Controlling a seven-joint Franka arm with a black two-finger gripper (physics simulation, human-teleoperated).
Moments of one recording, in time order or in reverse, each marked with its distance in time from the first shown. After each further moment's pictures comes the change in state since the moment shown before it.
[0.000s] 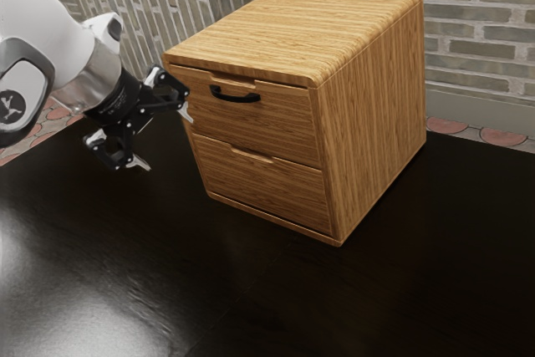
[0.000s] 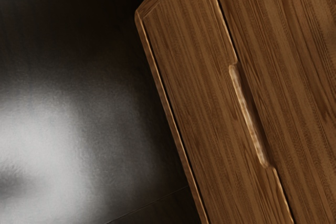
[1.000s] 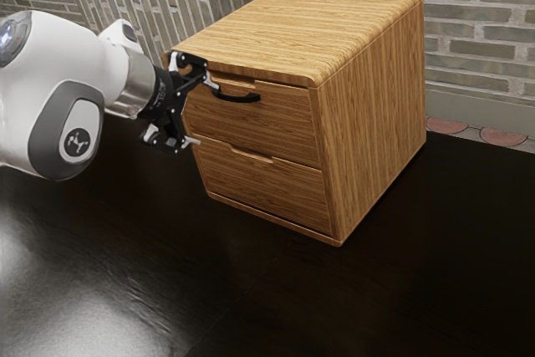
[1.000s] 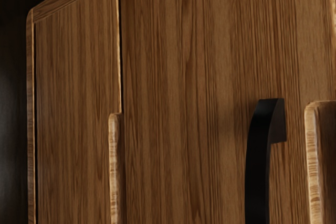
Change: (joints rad) arm 0.013 0.113 0.009 -0.104 -0.023 0.542 -0.279
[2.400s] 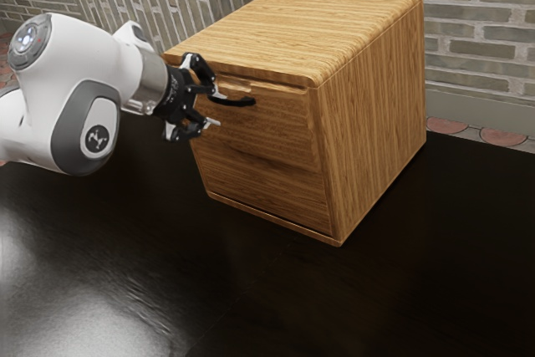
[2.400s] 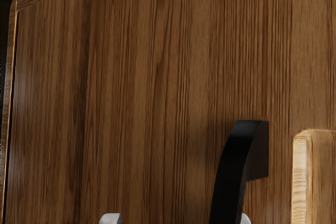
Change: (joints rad) arm 0.013 0.098 -0.003 0.060 -0.022 0.052 -0.058
